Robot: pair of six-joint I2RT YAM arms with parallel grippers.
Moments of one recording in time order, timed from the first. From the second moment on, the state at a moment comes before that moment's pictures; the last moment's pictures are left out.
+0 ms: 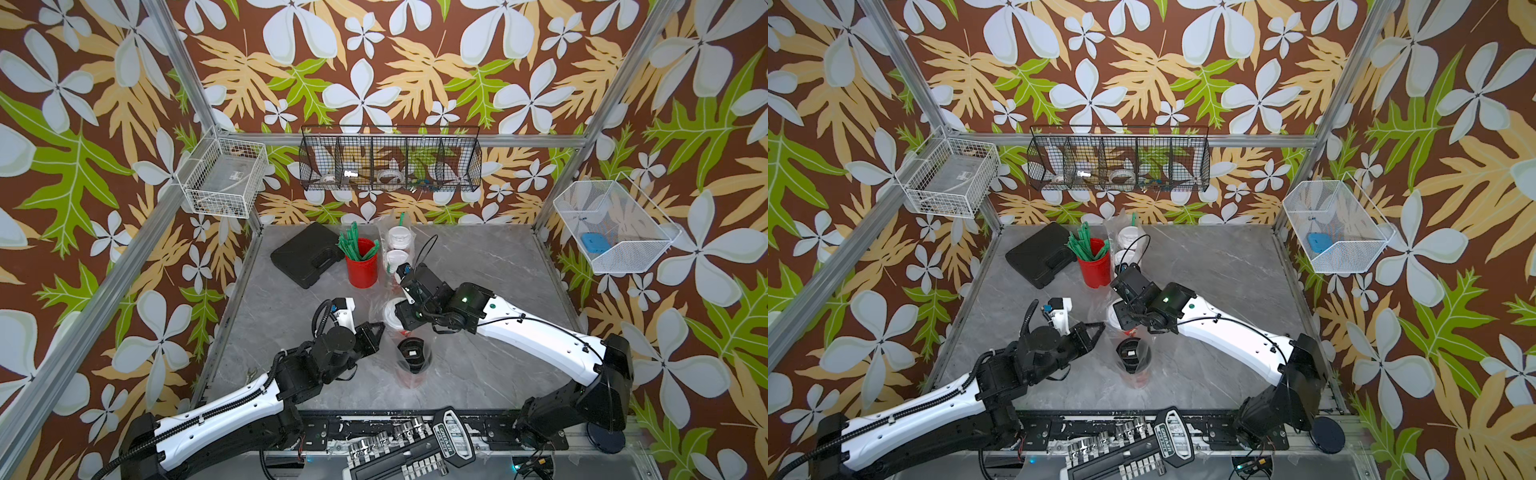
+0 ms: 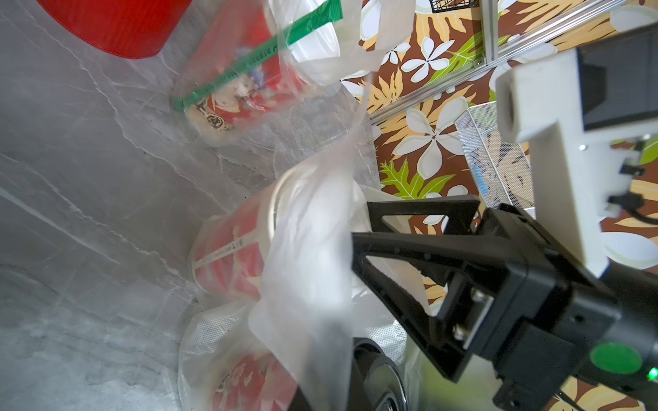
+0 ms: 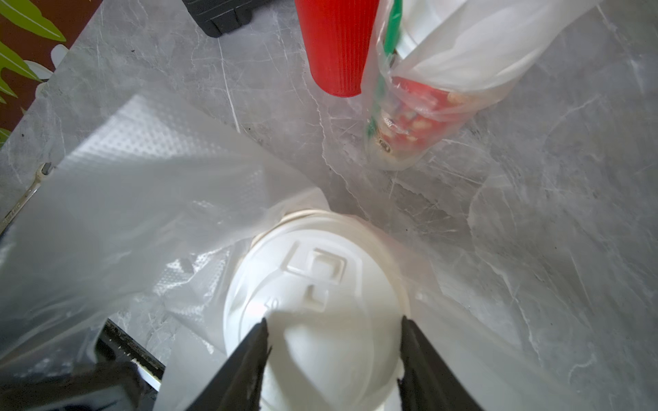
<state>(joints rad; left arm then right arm) -0.99 0.80 0.55 -0.12 -0.26 -1.17 0.93 1.53 1.38 -0.80 0.17 0.39</state>
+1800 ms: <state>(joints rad) -0.99 0.80 0.54 -0.12 -0.27 -1.14 0.88 1.29 1.24 -0.87 0.18 0.46</state>
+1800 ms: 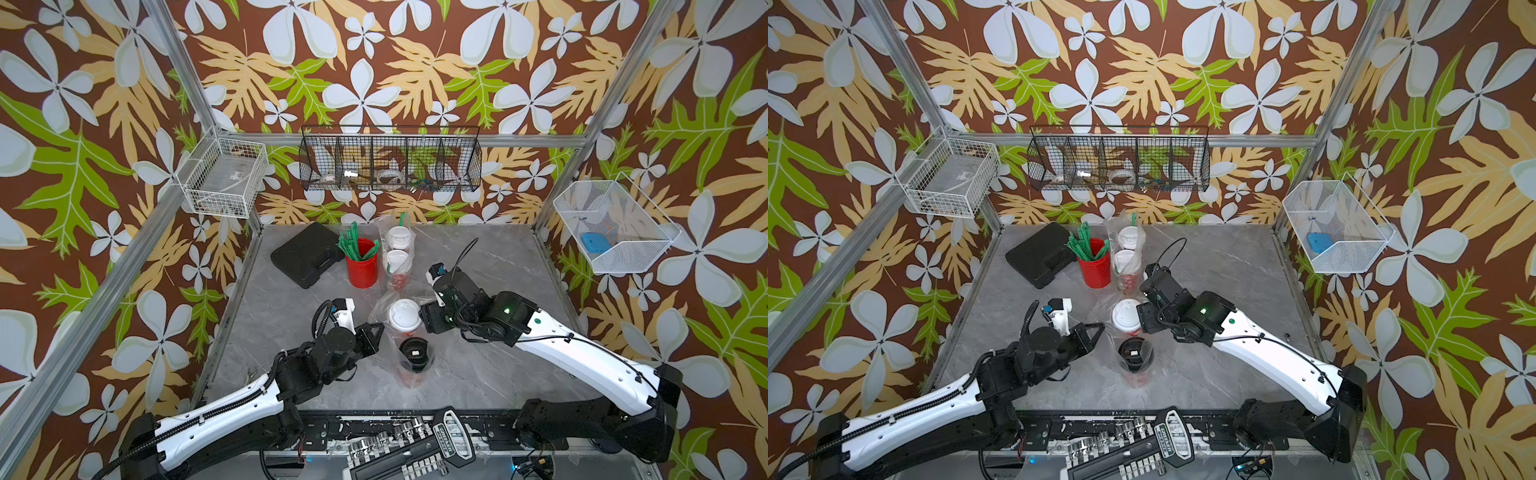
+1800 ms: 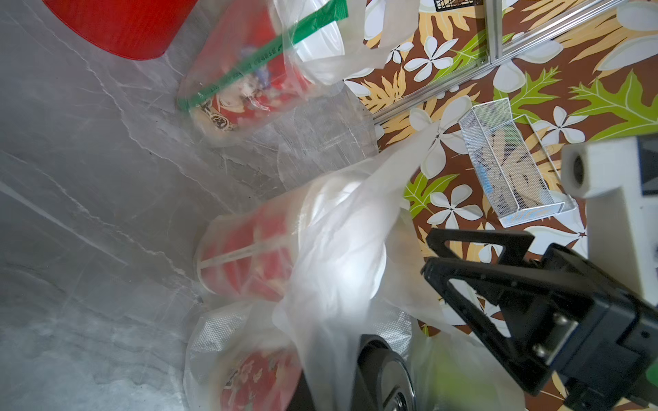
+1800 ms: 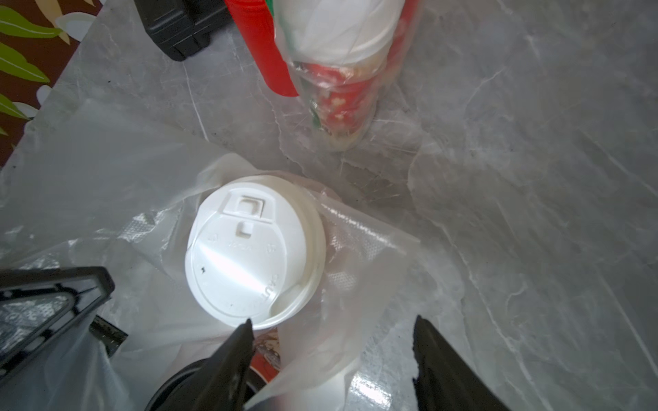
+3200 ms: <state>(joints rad) -0.97 0.78 0.49 -0.13 -0.27 -1.15 0.85 1.75 1.90 -0.80 0.18 0.28</state>
